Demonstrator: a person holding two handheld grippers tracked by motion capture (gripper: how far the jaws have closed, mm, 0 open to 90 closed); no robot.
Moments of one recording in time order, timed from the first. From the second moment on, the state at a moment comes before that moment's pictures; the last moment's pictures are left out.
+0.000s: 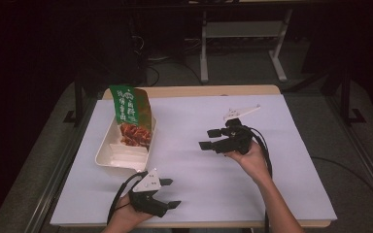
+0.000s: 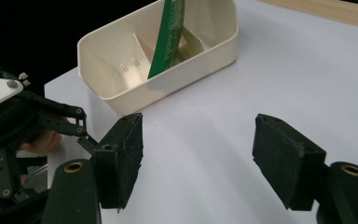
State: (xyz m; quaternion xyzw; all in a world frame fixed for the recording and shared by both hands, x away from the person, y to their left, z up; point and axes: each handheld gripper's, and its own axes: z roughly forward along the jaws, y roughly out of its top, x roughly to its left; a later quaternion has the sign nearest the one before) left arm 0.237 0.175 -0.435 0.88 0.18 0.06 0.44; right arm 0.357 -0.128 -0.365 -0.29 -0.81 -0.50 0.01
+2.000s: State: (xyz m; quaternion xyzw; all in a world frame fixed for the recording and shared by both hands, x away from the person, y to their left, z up) left arm 0.238 0.174 -0.437 0.88 0.19 0.06 0.44; right arm 0.297 -0.216 -0.408 -0.35 -0.80 -0.48 0.01
